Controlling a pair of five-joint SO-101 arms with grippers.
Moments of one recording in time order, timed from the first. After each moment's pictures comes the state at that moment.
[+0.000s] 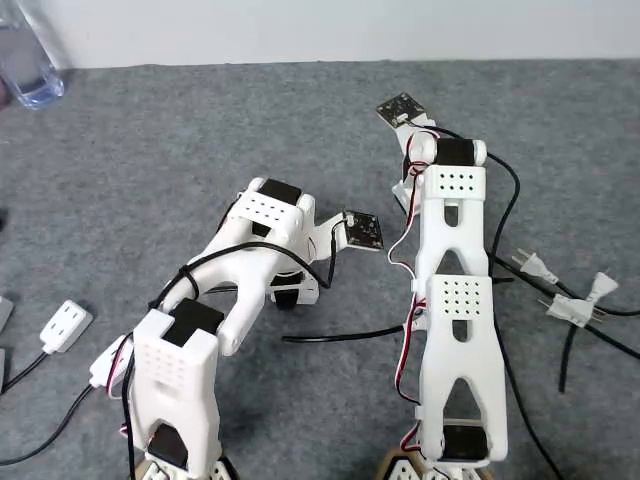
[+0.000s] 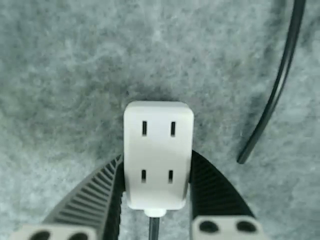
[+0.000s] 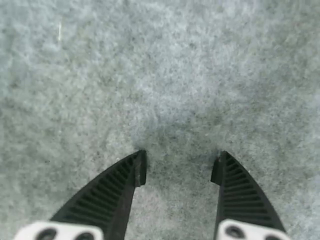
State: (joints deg) left arm 18.7 30.0 -1.5 82.7 -54.5; right arm -0.8 84.1 -95.1 95.1 30.7
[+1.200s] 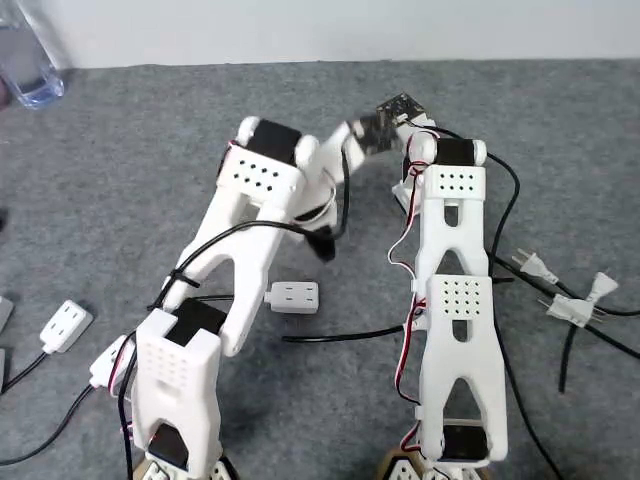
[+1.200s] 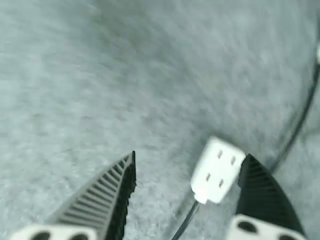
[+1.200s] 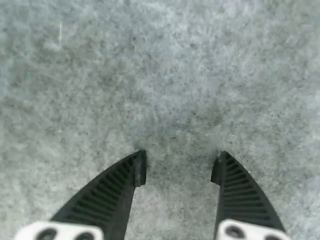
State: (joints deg) left arm 19.5 30.1 -39.3 98.9 -32.5; right arm -0.8 84.1 -95.1 95.1 31.1
